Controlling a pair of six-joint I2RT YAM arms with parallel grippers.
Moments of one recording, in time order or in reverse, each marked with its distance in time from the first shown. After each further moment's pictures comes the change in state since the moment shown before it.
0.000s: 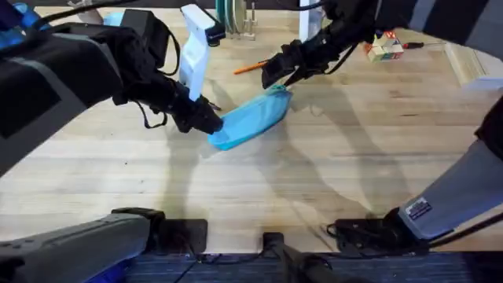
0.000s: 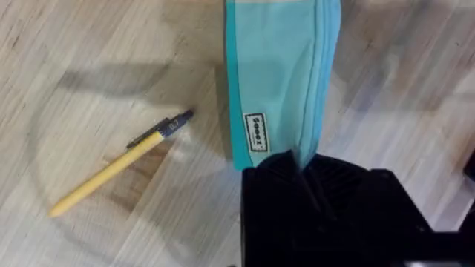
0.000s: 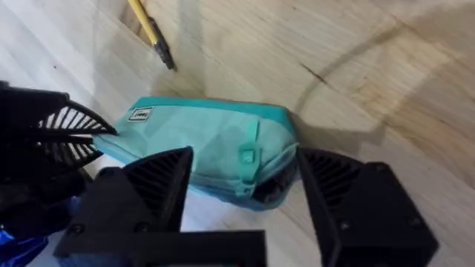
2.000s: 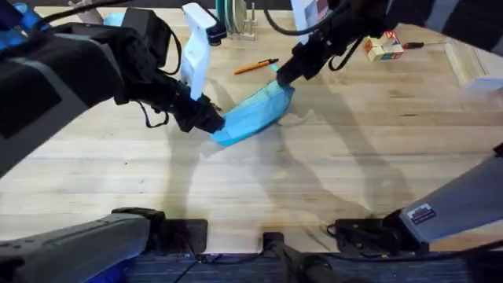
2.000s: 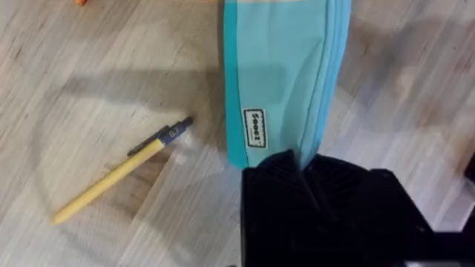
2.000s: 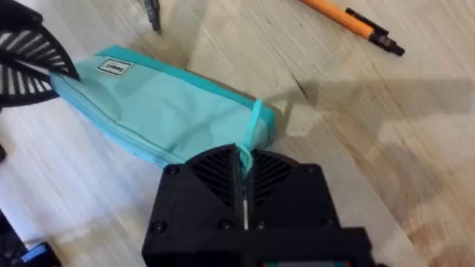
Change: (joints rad) left arm -0.005 0.000 0.000 0.014 0.009 0.000; right arm 0.047 -0.089 0.000 -0.029 0.151 -0.381
